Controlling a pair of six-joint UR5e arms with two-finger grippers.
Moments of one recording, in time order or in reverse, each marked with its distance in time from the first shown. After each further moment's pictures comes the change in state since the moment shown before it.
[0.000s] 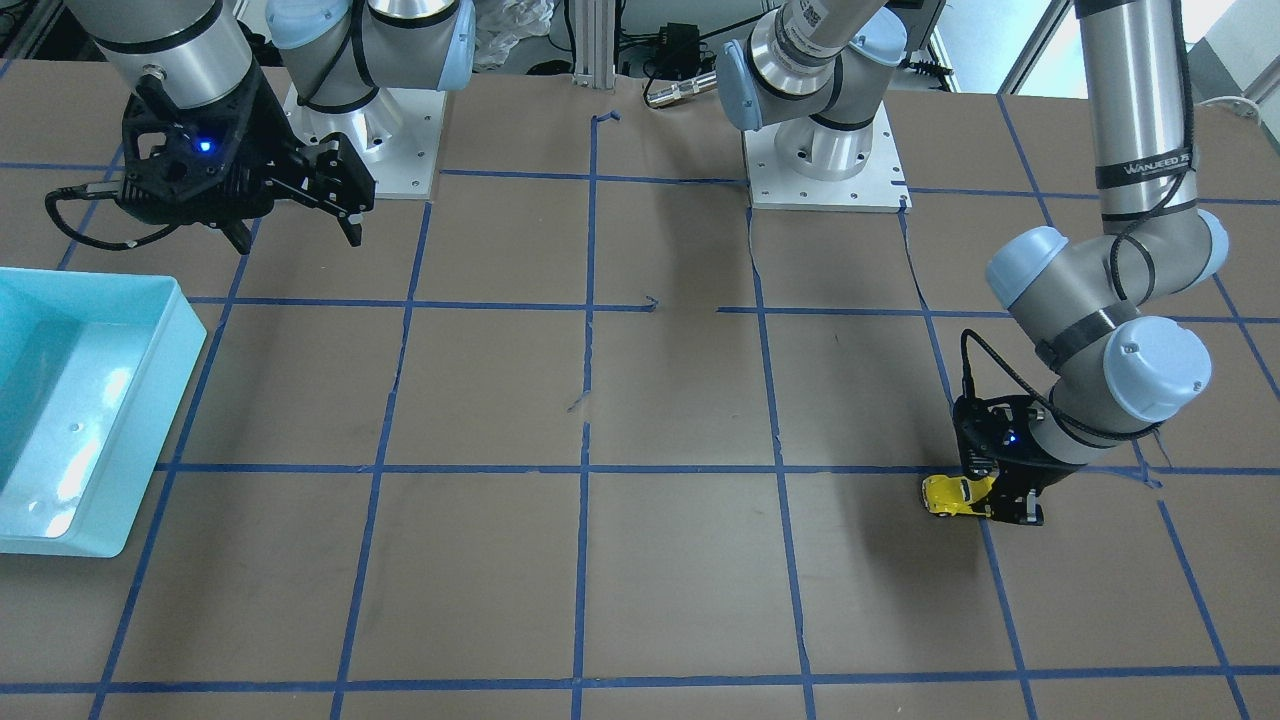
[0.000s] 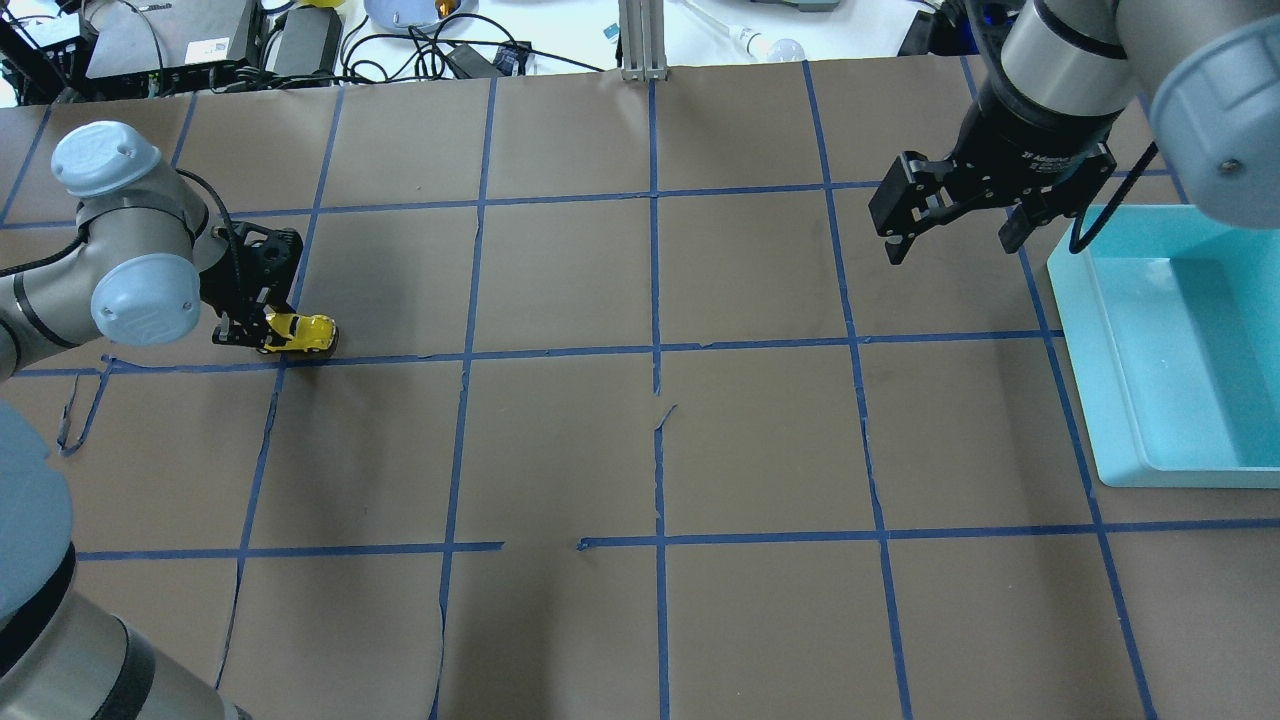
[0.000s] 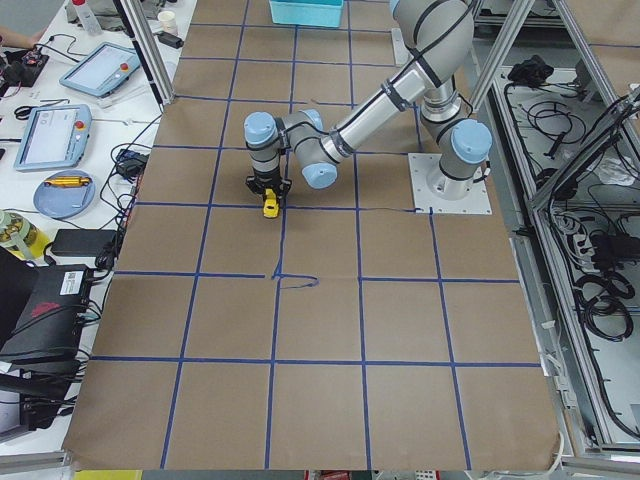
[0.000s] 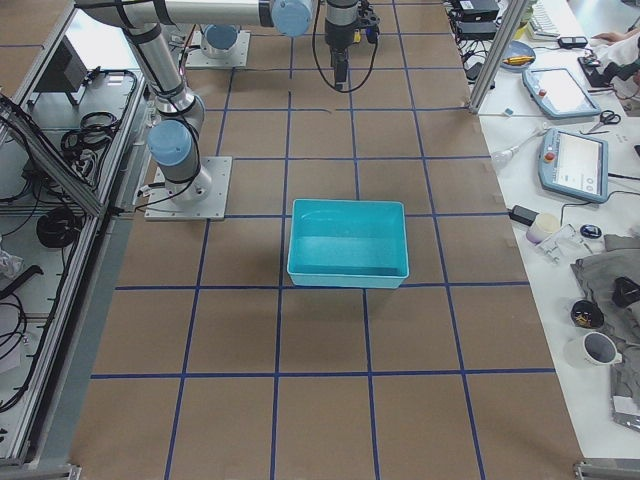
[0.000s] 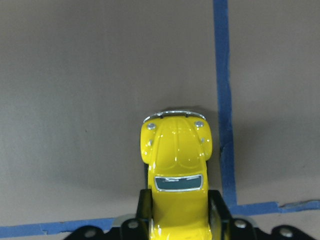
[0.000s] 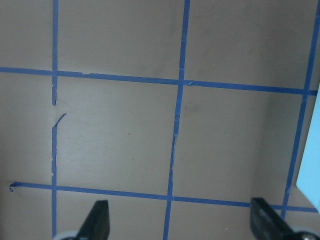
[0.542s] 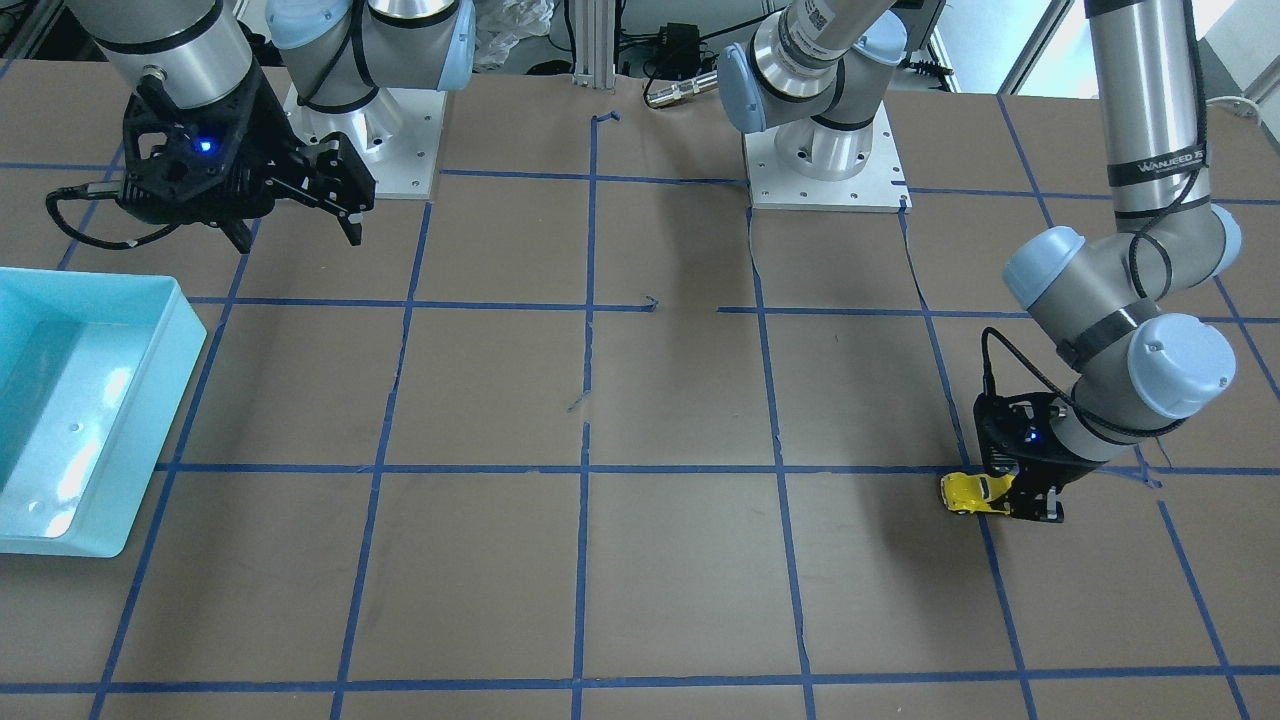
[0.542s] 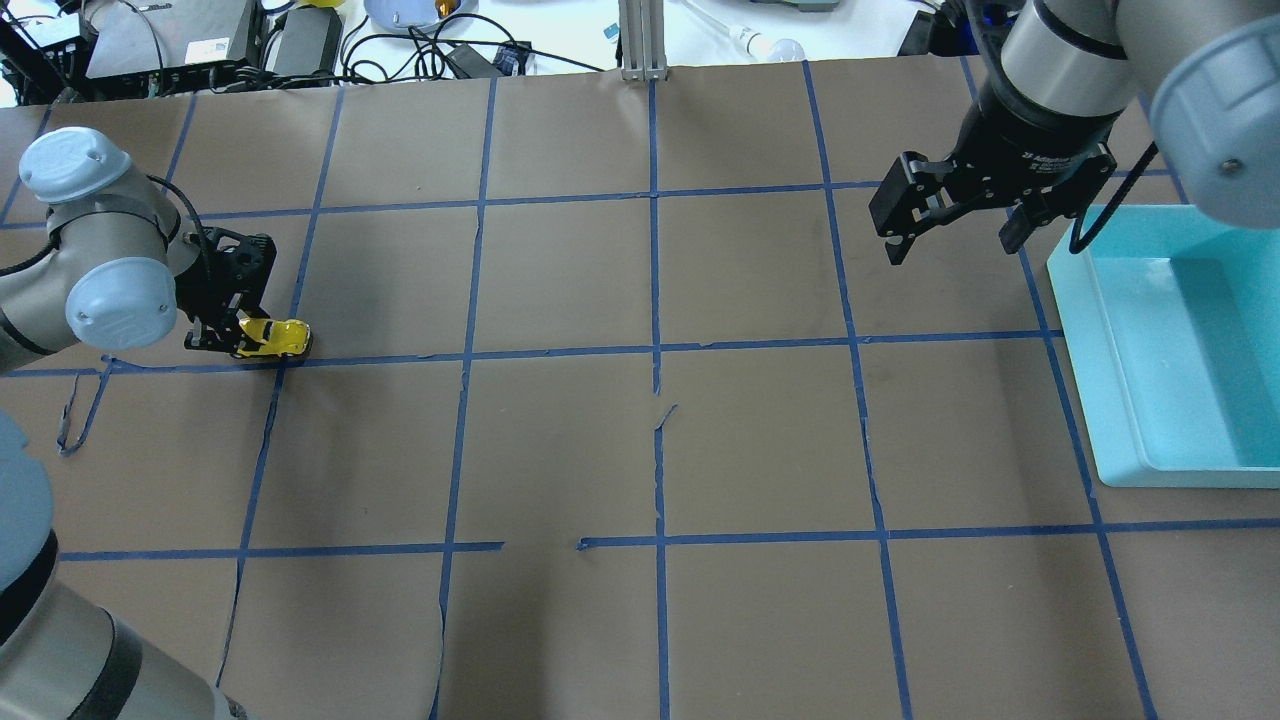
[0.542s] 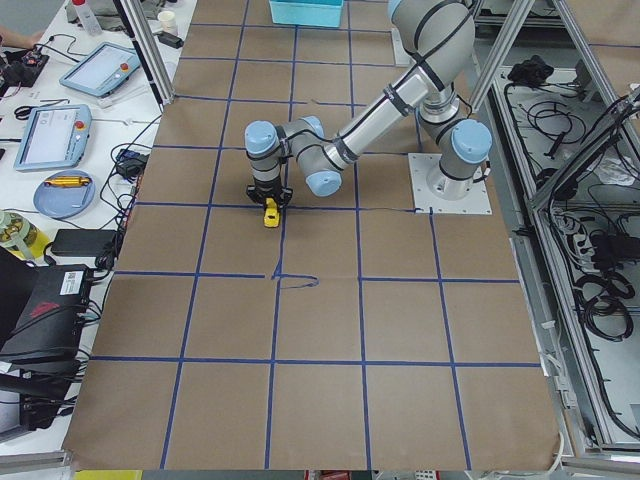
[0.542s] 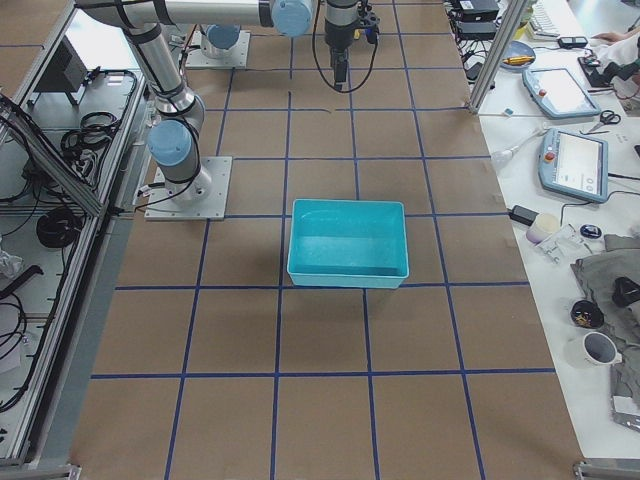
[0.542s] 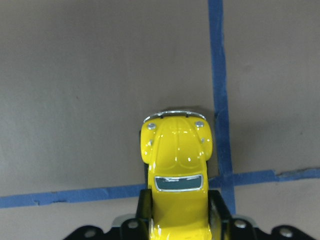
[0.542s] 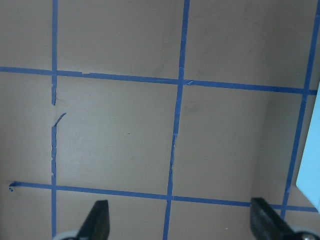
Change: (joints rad) left arm 0.043 -0.005 0.001 0.008 0.030 0.028; right arm 0.000 0.000 0.000 -0.001 -0.001 0.000
